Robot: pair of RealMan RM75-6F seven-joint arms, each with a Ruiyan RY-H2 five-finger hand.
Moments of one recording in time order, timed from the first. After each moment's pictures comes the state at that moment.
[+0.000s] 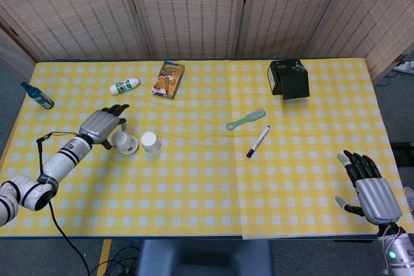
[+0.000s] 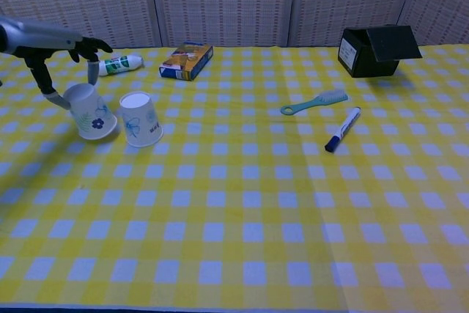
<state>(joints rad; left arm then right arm) -0.93 -1.25 -0.05 -1.20 1.30 0.60 -0.08 0.11 -1.09 0.00 -1.63 -1.55 1.40 -0.01</state>
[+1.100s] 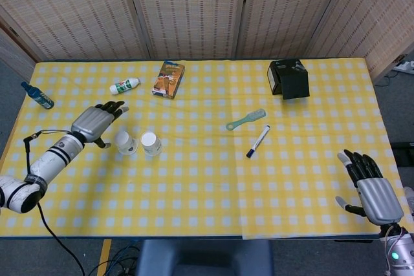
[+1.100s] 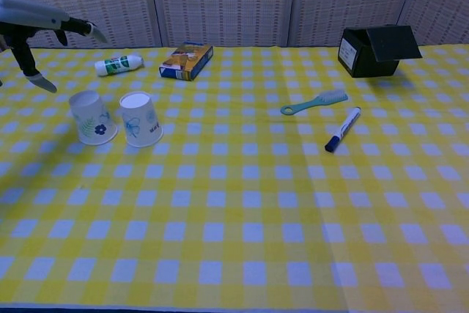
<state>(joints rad) -0.93 -1.07 -0.07 -1.41 1.23 0.59 0.03 0.10 -1.07 0.00 -1.62 -1.58 1.42 0.04</state>
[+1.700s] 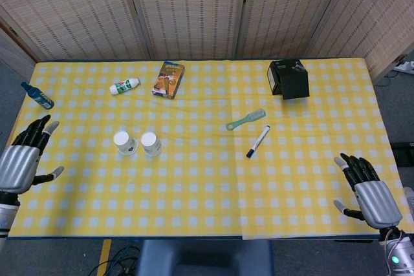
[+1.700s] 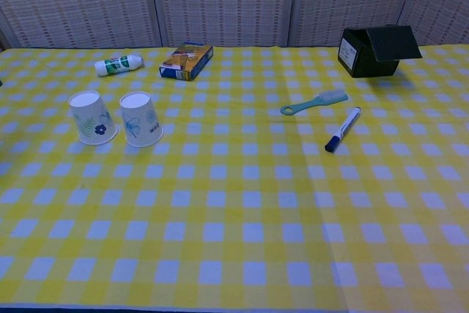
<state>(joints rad) -0.37 -0.95 0.03 -1.76 1.38 1.50 0.07 0.10 -1.07 -0.02 -1.63 -1.61 1.43 0.03</state>
